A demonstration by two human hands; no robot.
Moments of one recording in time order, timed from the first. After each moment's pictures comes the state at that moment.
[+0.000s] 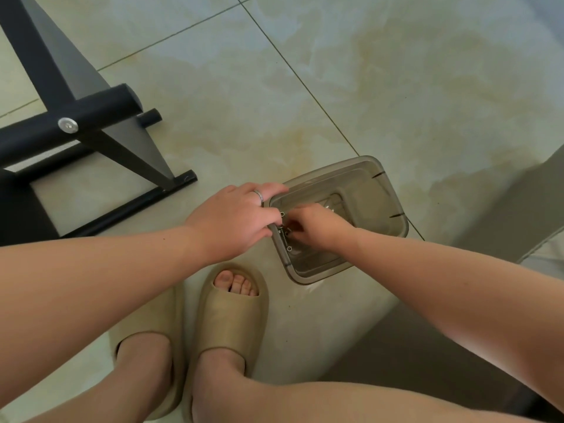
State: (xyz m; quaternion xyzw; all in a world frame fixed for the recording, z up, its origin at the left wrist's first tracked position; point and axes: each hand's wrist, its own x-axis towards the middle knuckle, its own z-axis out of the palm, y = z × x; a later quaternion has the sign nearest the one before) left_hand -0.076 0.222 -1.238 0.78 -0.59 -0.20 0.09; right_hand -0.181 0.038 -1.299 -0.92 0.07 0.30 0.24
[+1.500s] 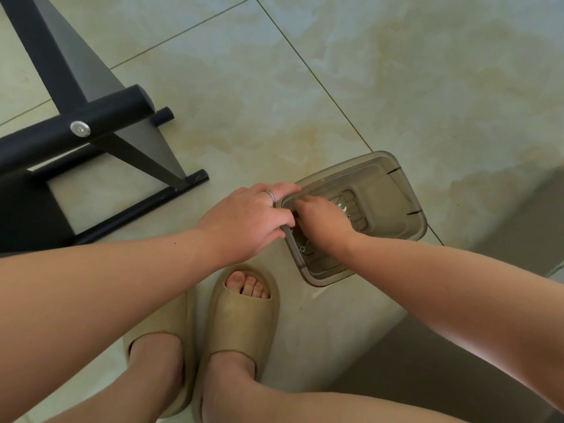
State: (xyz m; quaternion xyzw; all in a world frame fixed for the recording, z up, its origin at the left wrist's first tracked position) left_hand -0.075 0.224 -1.241 0.78 -0.57 -0.22 0.13; right_hand -0.169 0.053 -1.320 -0.97 0.09 0.21 0.13
